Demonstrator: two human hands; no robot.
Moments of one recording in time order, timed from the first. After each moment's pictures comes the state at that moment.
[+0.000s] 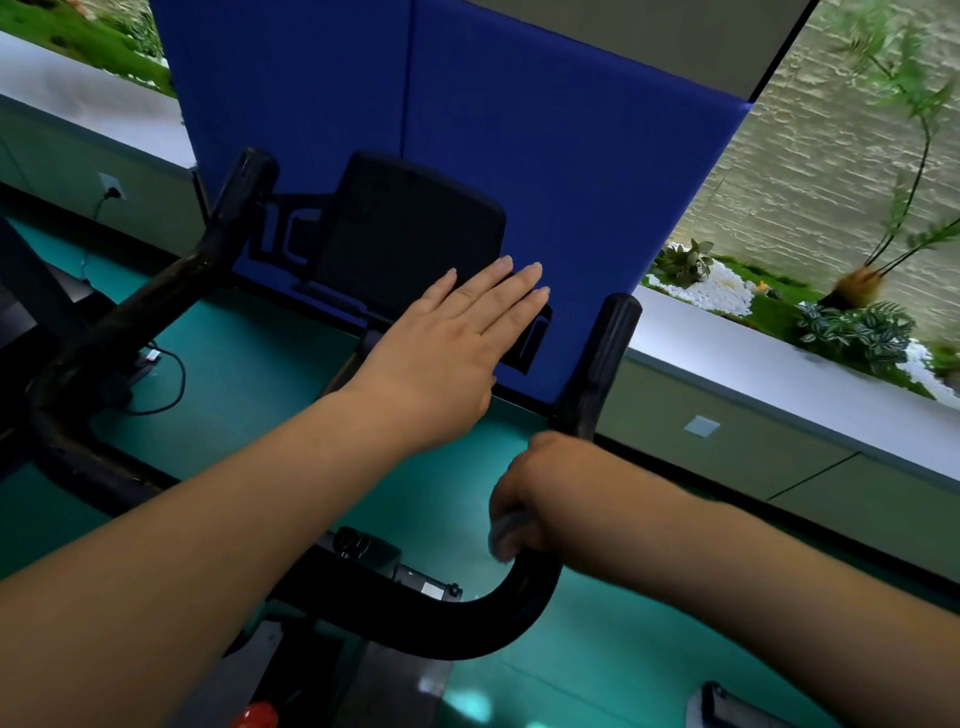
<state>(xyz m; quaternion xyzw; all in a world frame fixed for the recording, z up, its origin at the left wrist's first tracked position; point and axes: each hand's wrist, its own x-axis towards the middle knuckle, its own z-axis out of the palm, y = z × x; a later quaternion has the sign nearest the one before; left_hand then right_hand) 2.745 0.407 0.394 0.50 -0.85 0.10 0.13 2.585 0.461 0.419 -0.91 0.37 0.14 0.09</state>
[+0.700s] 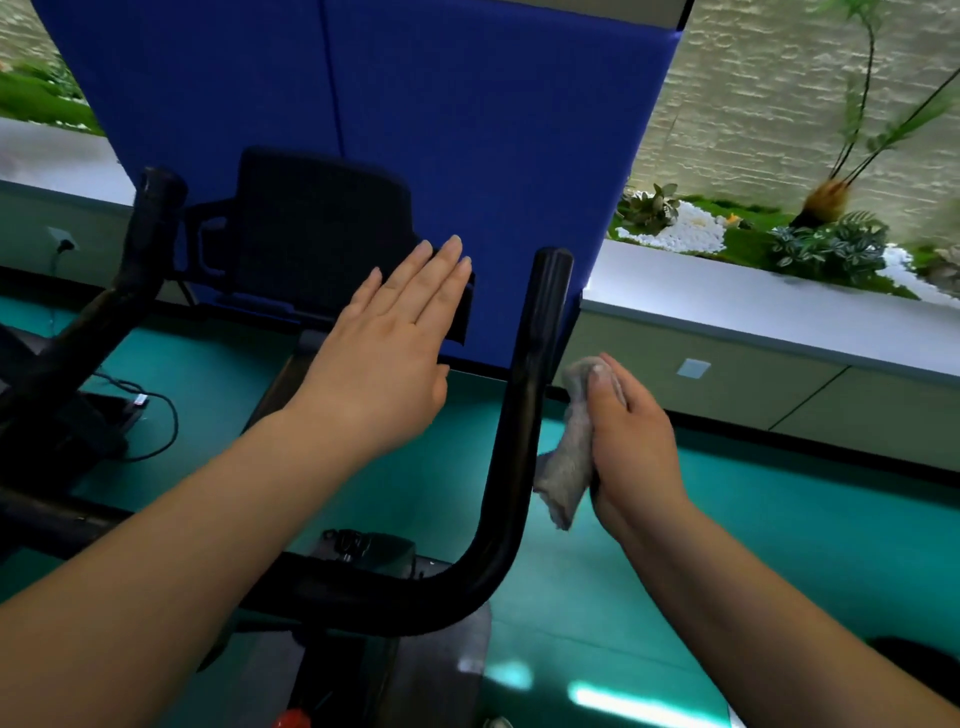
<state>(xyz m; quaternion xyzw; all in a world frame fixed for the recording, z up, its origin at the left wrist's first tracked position) 2.731 0.422 0.395 0.53 -0.83 0.05 0.15 2.537 0.466 0.361 -0.33 0.61 -0.57 0.45</state>
